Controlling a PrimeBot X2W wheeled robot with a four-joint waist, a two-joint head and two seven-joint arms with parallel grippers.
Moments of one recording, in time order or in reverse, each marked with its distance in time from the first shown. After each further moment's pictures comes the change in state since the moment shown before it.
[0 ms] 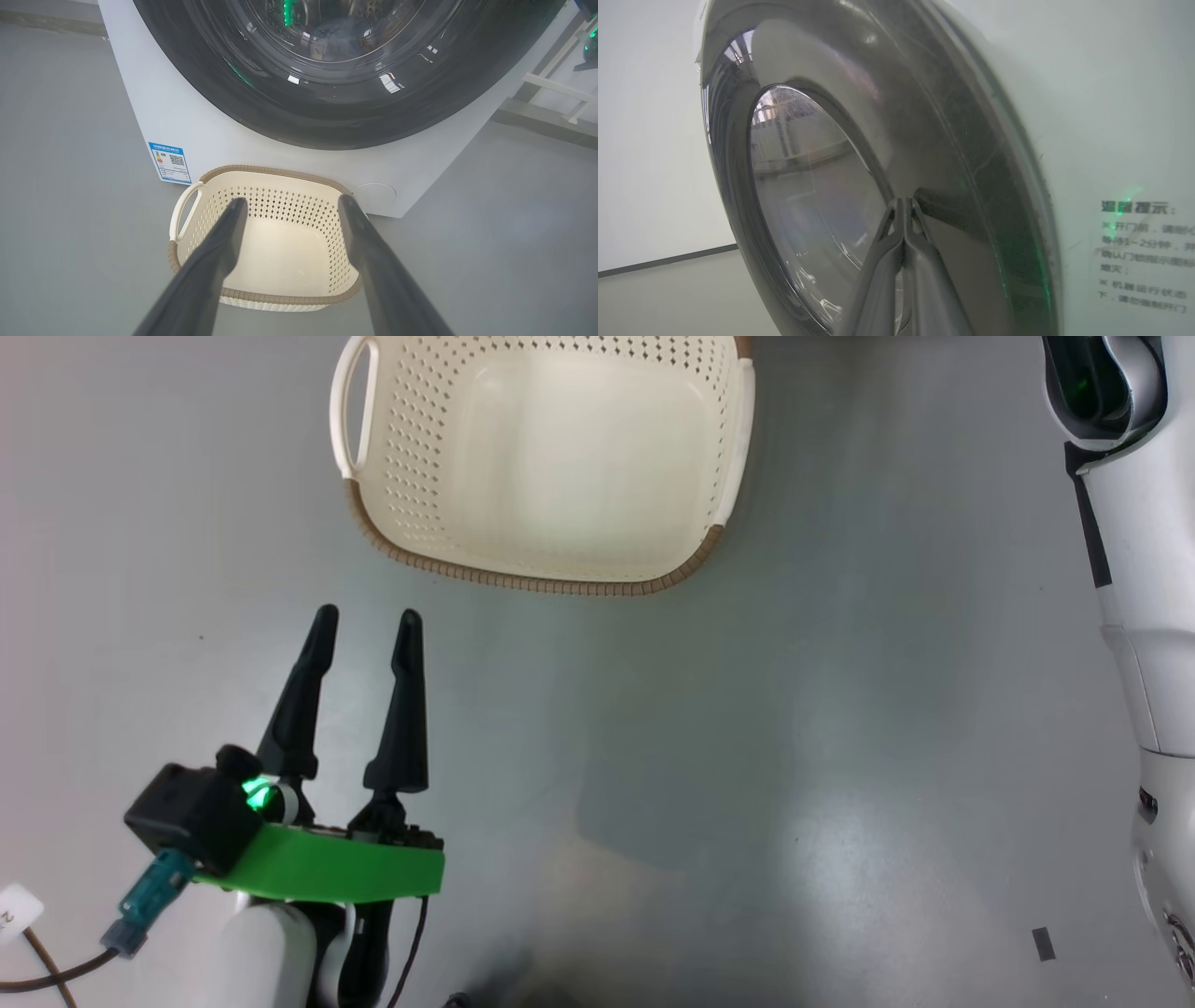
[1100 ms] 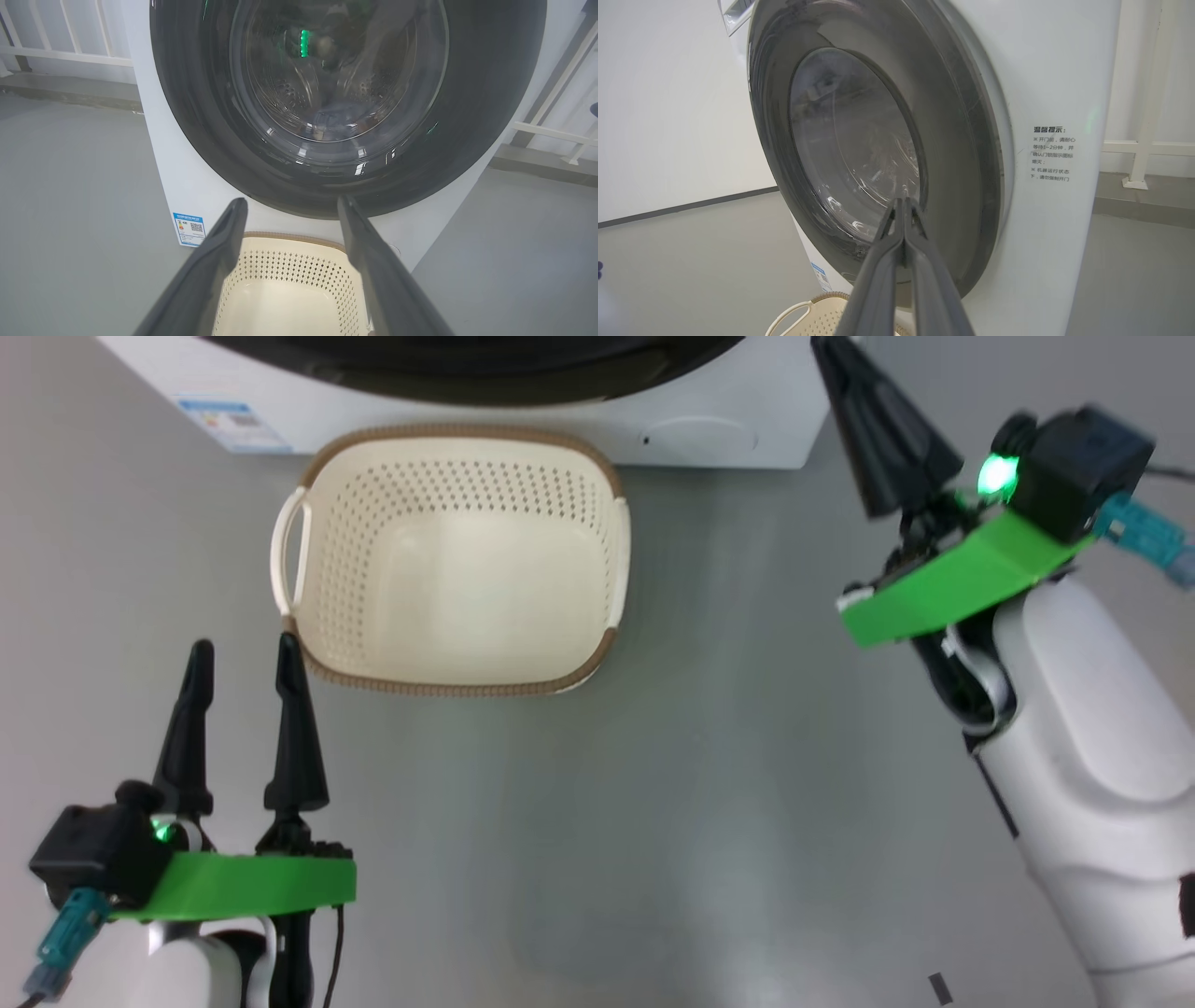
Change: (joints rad) left arm 0.062 0.000 0.163 -0.001 0.086 -0.023 0.000; right arm 0.407 -0.031 0.124 -0.097 0.082 -0.003 0.000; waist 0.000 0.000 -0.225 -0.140
